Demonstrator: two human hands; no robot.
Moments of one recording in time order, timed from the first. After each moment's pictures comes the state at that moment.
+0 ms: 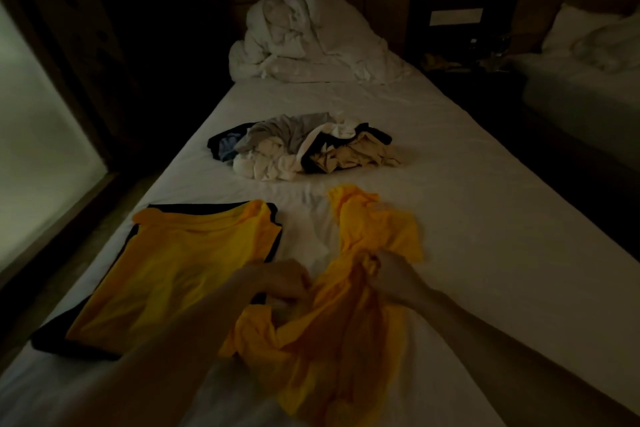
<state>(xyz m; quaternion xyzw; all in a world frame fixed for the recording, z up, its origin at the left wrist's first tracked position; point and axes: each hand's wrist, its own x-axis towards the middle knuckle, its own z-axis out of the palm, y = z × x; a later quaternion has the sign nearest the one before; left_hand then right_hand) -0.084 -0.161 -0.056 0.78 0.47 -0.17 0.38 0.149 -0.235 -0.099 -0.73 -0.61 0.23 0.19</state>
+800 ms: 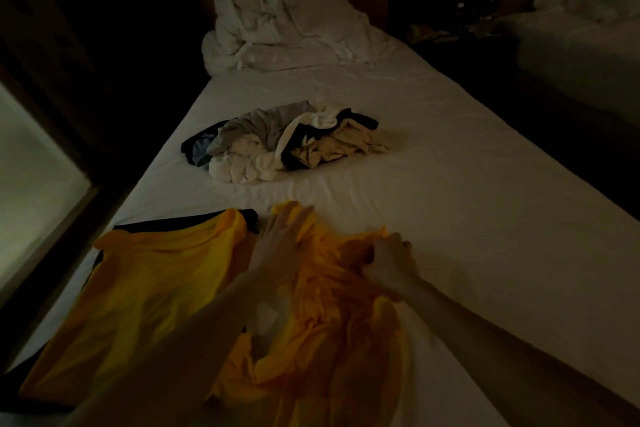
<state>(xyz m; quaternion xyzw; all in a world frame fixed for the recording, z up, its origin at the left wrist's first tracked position) -0.035 -0.120 -0.069 0.85 0.50 0.12 0.11 0.161 -0.203 -0.098 -0.81 -0.51 0.23 0.17</state>
